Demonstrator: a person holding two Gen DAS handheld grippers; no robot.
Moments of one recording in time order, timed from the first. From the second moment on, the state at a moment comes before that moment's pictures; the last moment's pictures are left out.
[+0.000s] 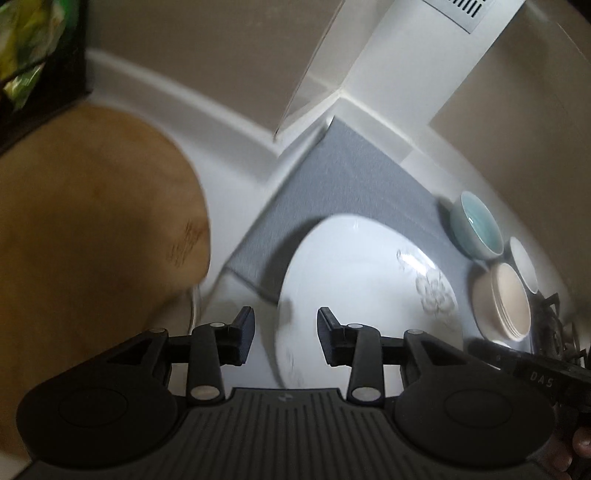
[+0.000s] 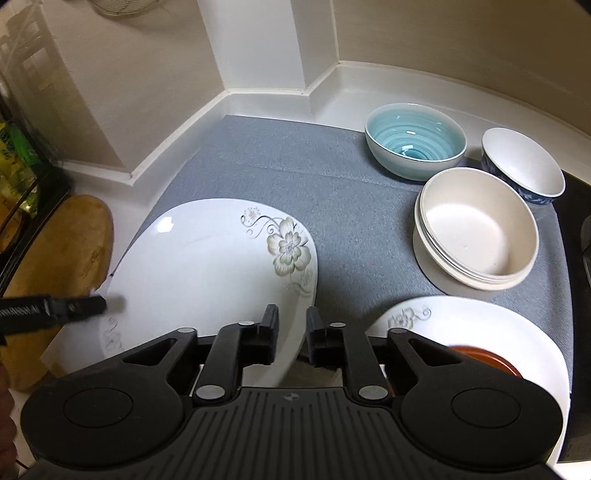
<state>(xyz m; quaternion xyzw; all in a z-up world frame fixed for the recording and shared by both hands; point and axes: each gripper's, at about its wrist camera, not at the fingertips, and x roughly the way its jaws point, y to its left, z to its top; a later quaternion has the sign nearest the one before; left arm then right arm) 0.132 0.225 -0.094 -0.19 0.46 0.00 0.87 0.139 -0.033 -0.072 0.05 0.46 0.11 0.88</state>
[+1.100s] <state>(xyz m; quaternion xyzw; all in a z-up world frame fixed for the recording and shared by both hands) 0.178 0.226 -0.132 -0.15 0.49 -0.10 0.85 0.184 -0.011 -0.114 0.06 0.53 0.07 0.84</state>
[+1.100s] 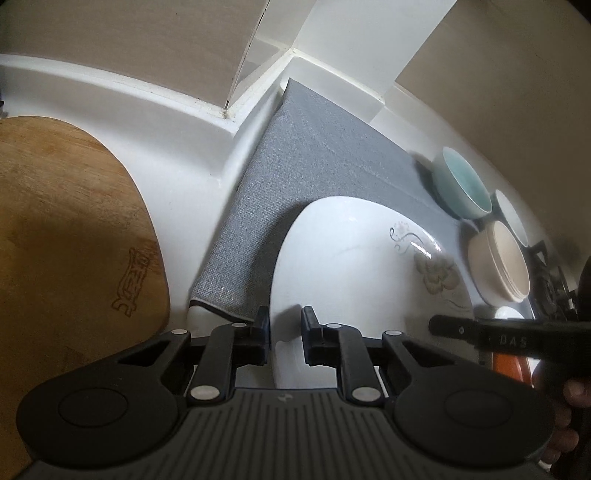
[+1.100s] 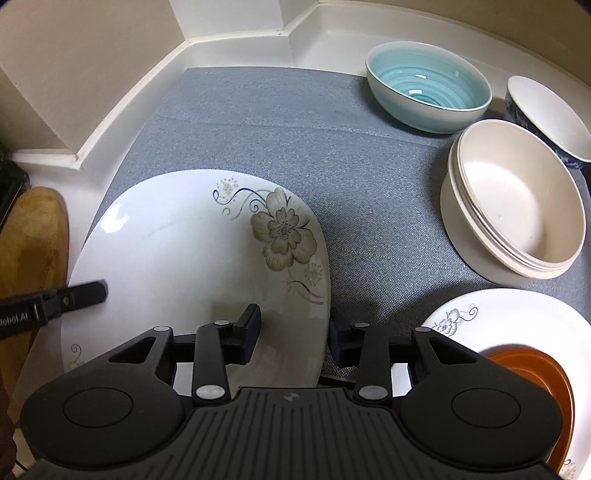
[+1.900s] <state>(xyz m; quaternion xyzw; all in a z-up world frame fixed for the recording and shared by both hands) 0.180 0.239 -0.130 -0.14 0.50 -0.11 0.85 0.178 -0.007 -0.115 0.07 0.55 0.09 0.83</state>
